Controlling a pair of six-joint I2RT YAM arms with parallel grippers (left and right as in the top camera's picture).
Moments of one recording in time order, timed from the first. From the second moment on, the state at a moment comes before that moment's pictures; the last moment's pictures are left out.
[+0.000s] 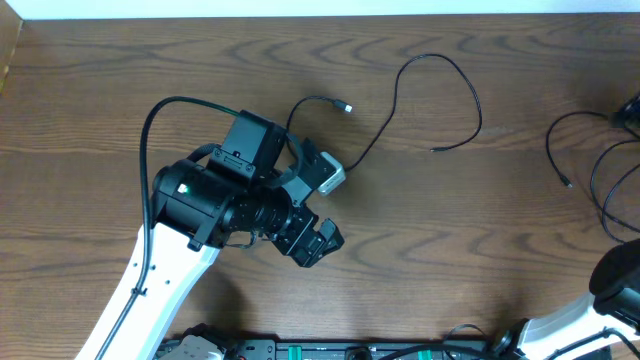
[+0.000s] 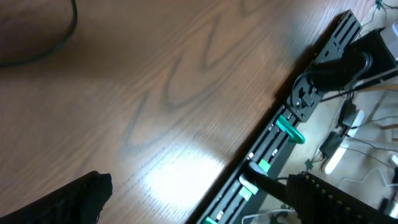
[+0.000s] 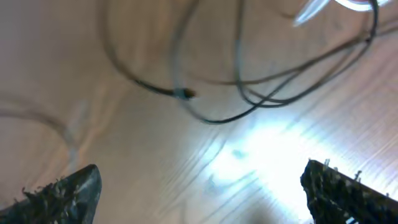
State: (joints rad) left arm -0.49 1.27 1.41 -1.36 0.49 0.22; right arm -0.54 1.85 1.91 -1.41 0.01 0.40
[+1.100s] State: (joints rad) left arm -0.49 1.27 1.41 -1.36 0.49 0.22; right arm -0.60 1.85 1.26 -0.77 0.11 0.45
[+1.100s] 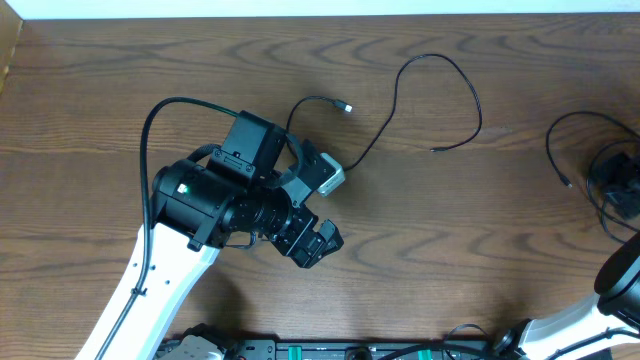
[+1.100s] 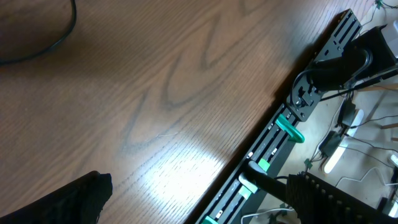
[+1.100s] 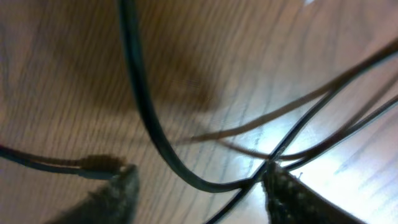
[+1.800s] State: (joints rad) left arm -0.49 1.27 1.41 -1.38 0.49 0.21; right arm -0.70 1.86 1.74 -0.98 0.01 0.40
